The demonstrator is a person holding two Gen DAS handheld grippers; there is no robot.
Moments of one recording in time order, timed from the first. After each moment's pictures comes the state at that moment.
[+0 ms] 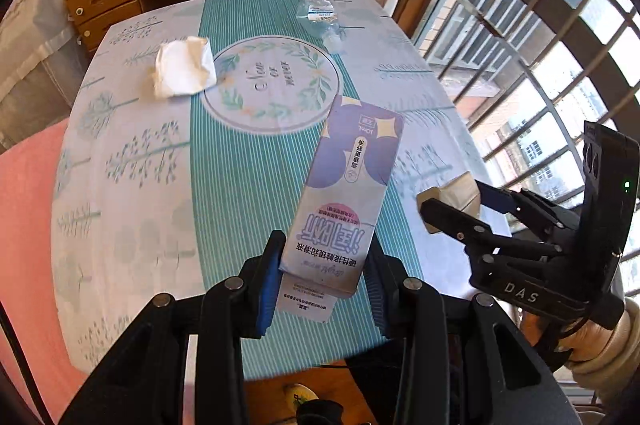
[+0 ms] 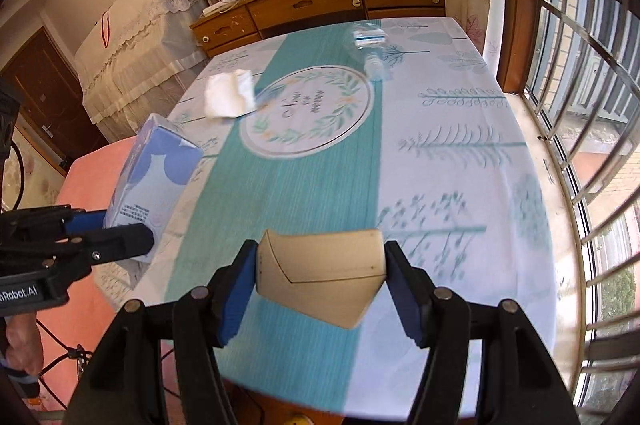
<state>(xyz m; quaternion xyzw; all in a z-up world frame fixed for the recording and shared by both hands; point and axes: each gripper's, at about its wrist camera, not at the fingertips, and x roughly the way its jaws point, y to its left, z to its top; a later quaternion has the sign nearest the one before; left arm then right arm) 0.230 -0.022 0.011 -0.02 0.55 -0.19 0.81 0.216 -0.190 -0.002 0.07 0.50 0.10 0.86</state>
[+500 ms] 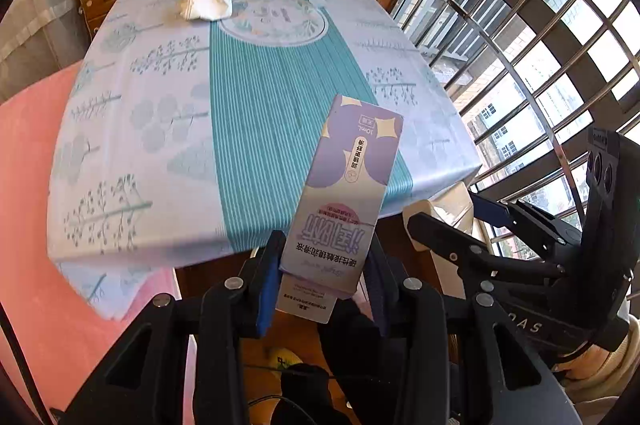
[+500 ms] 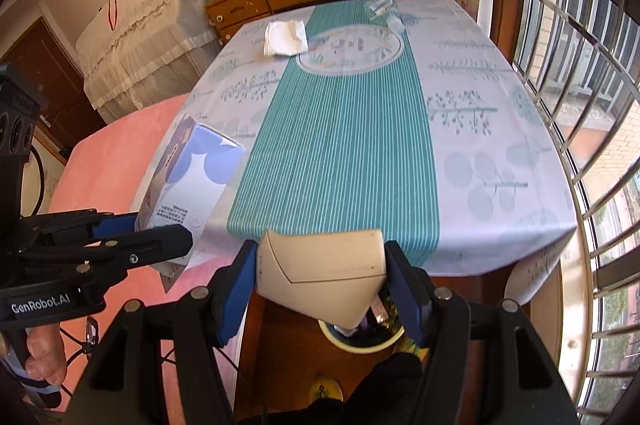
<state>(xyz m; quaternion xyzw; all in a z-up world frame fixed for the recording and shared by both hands) 0.081 0.040 -0.002 -0.05 0.56 -0.22 0.80 0.074 -0.117 0.008 0.06 0.52 0.08 0.85</state>
